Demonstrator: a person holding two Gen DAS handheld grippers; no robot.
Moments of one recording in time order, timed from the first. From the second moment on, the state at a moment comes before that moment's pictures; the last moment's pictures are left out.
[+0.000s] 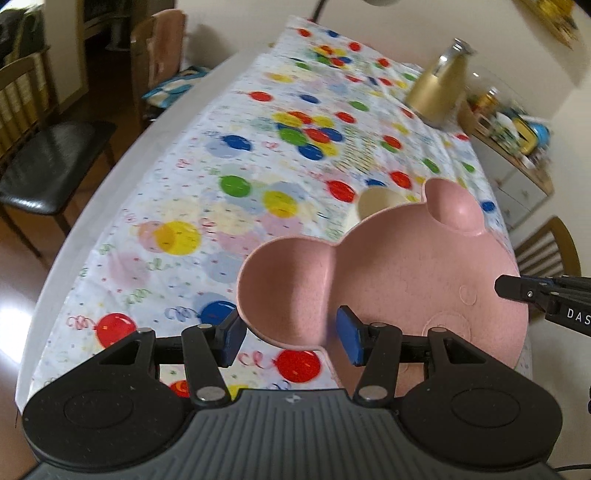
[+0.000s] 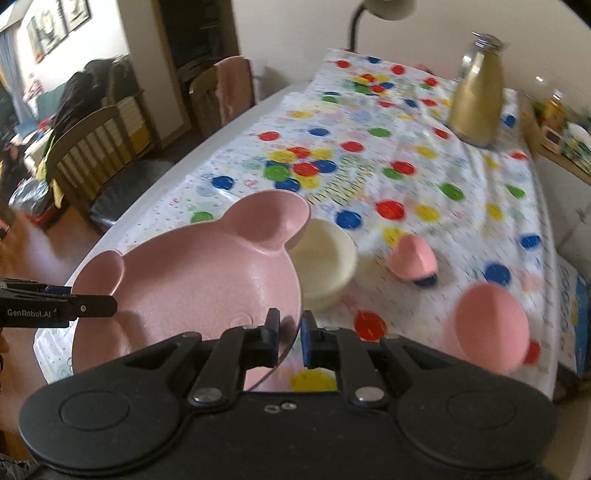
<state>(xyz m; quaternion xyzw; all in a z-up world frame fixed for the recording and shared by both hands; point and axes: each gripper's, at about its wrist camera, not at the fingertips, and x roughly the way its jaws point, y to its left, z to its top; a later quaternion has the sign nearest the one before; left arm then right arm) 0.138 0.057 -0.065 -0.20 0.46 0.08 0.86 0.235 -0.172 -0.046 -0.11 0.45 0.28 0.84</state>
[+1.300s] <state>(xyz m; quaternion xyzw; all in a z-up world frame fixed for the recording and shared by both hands) 0.177 -0.111 -0.121 -0.03 0.52 -0.11 0.85 0.113 -0.357 -0.128 0.09 0.49 0.06 0.87</state>
